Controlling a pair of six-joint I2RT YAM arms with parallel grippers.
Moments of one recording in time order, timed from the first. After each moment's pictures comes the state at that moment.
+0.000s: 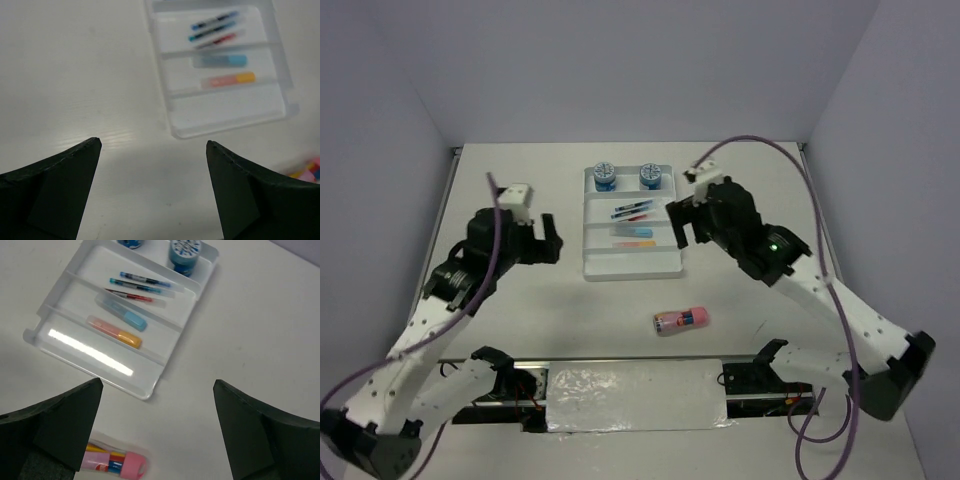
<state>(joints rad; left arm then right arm) -0.32 0.78 0.90 -0.61 -0.14 -0.28 0.71 1.17 1.18 -0.53 0.25 -0.01</state>
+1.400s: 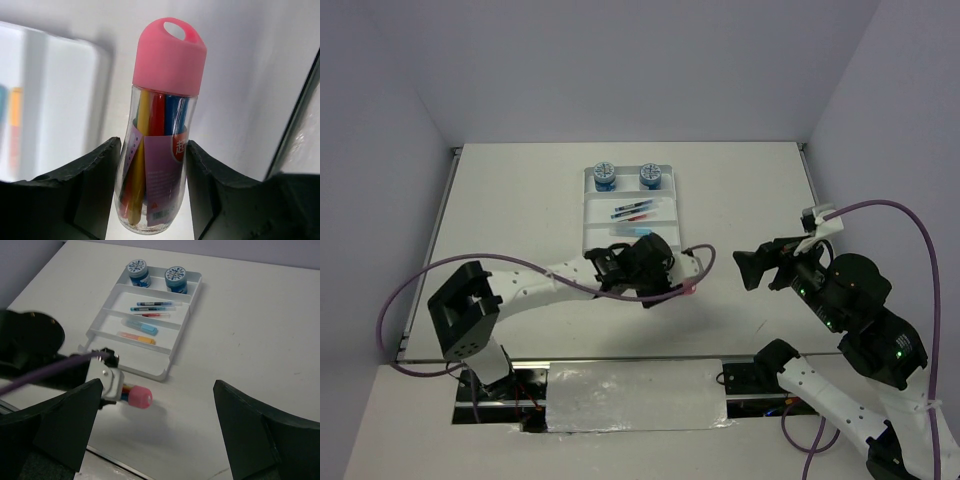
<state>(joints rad) -1.06 1.66 1.15 -0.35 0.04 0.23 0.59 0.51 1.13 -0.83 0.19 0.20</state>
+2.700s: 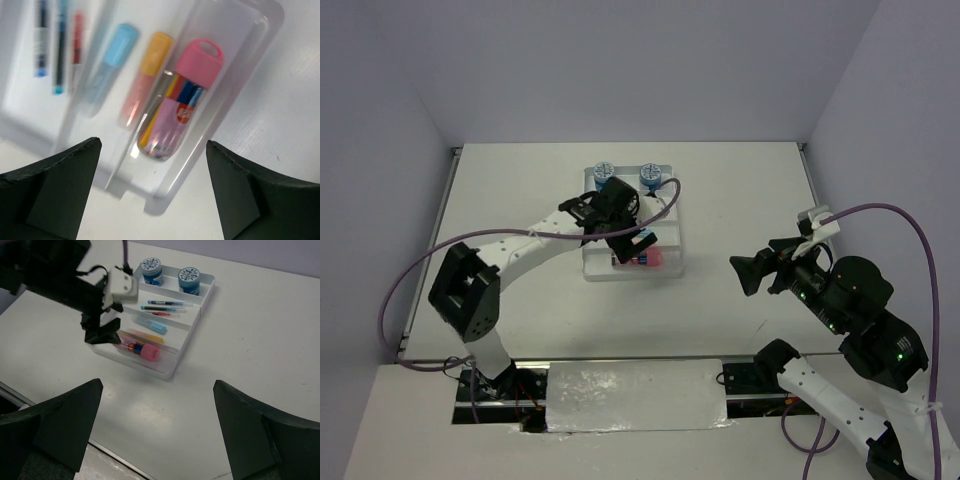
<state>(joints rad) -0.68 1.75 1.35 -0.55 0.13 0.38 0.59 0.49 1.12 -0.82 0.11 0.15</state>
